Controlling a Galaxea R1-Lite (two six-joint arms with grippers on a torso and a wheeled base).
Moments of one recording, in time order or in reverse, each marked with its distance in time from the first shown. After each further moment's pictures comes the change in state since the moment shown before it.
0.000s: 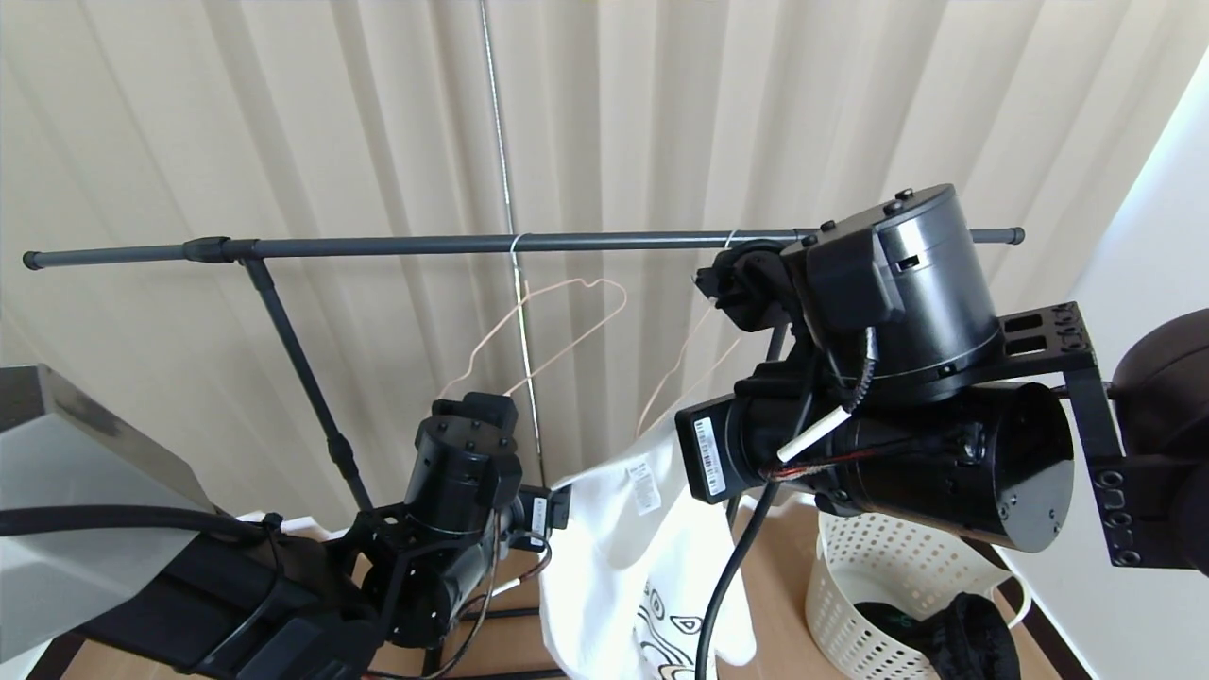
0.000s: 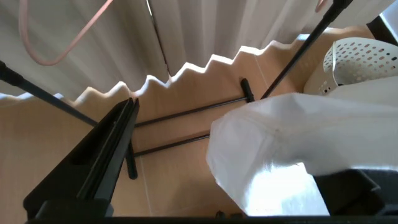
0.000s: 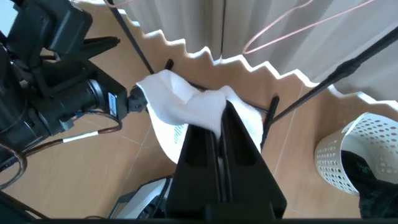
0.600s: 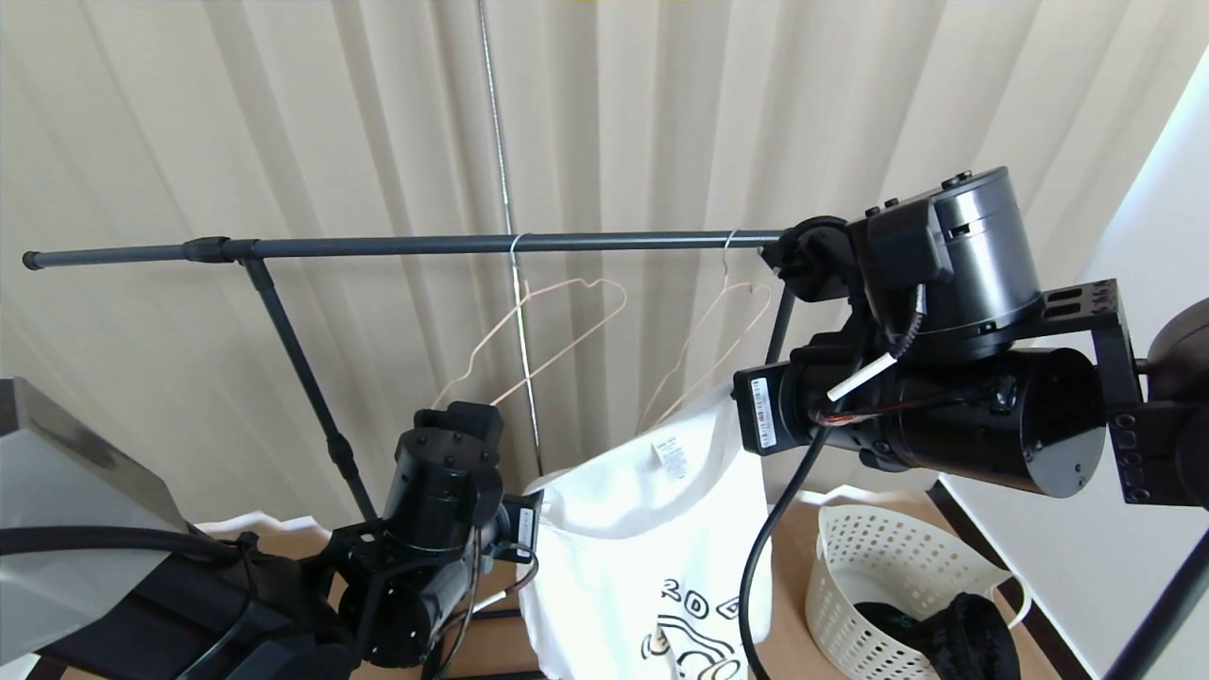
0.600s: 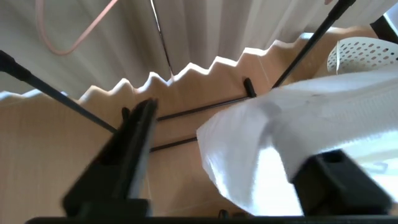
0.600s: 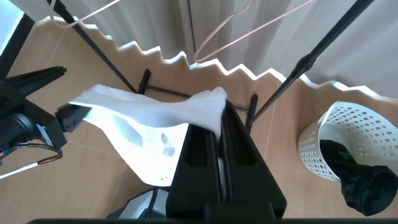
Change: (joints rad) left arm 0.008 -0.024 0.068 -0.041 0.003 0.001; right arm -0.132 -0.030 0.029 -0.017 -0.011 -0.018
